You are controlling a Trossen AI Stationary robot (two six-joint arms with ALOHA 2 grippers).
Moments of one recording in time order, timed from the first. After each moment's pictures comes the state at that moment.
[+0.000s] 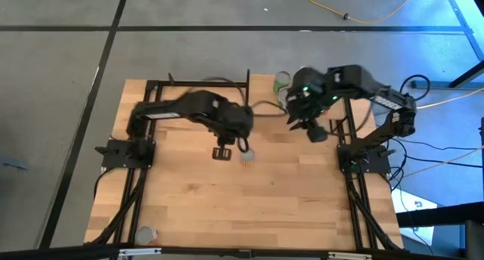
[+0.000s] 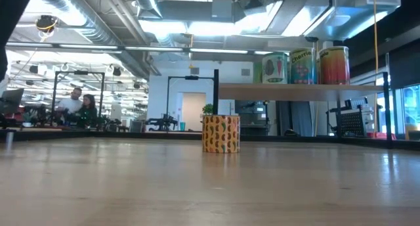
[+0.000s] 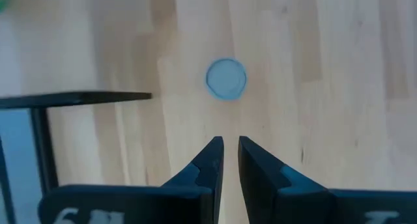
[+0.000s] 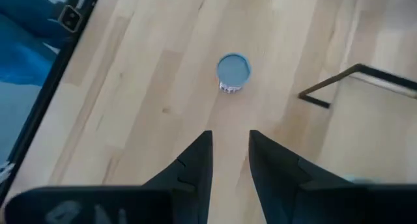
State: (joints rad) left arm -0.05 1.96 2.34 -1.57 -0.09 0.08; right arm -0.16 1.52 1.92 -1.48 -0.27 -0.44
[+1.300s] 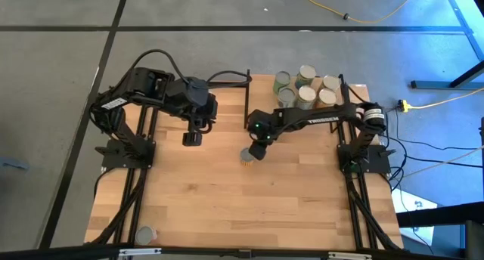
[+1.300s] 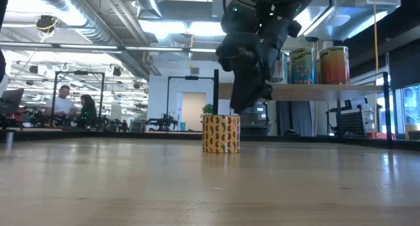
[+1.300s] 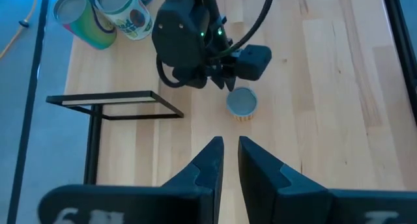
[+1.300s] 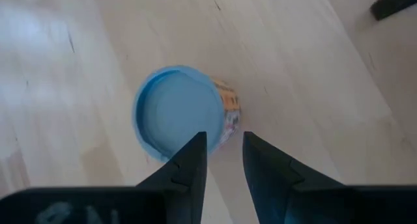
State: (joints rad) left arm -0.04 1.67 2.34 -1.57 -0.14 0.06; right arm -0.13 1.81 1.23 -0.53 -0.22 0.41
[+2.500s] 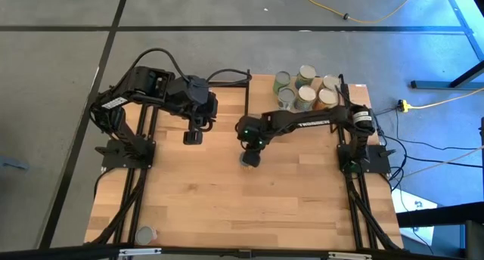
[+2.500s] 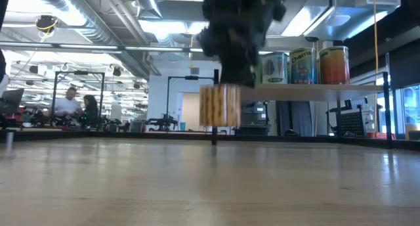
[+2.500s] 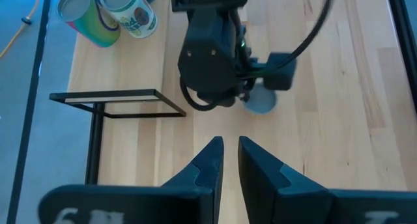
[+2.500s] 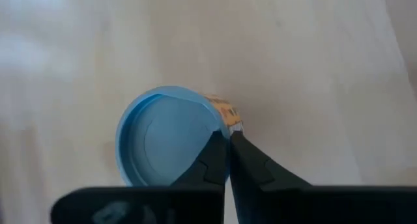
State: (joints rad) left arm -0.03 1.67 2.34 -1.57 -0.14 0.06; right arm -0.07 1.92 1.45 -0.67 -0.21 0.30
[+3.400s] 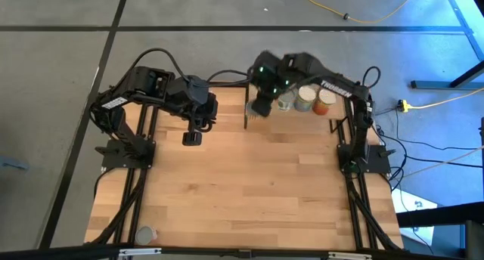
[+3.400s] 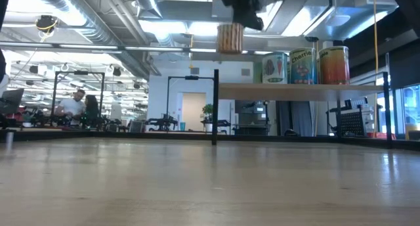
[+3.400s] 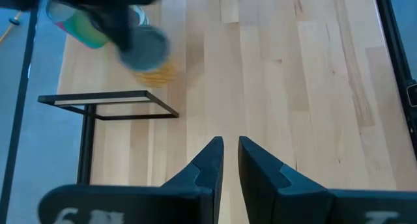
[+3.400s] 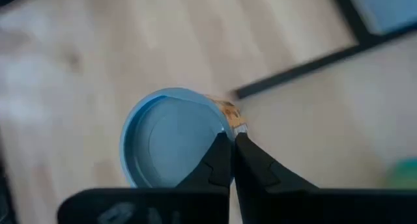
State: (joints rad) left arm -0.03 1.67 2.34 -1.57 -0.11 0.06; right arm -0.33 1.92 2.18 -1.35 -0.12 0.12
